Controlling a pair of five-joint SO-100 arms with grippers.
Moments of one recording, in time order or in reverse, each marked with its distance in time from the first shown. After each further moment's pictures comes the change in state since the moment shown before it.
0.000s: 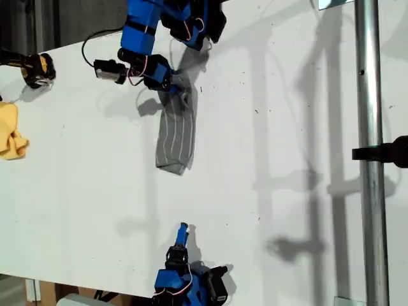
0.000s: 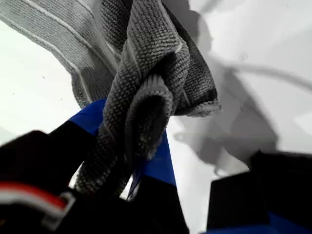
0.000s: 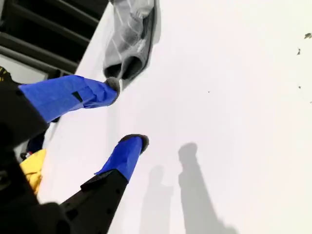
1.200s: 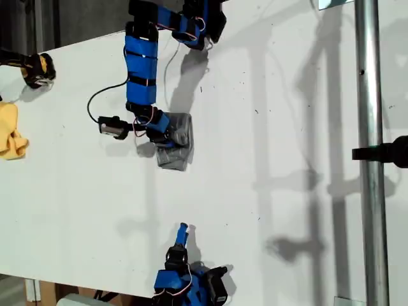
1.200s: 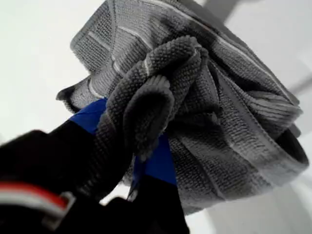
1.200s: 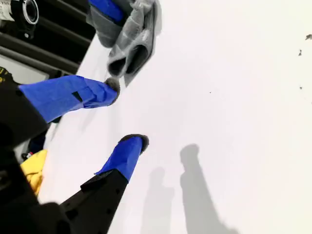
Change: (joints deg) arm 0 0.0 0.0 -0.6 0.4 0.2; arm 1 -7.7 -50.5 -38.7 -31.5 -6.1
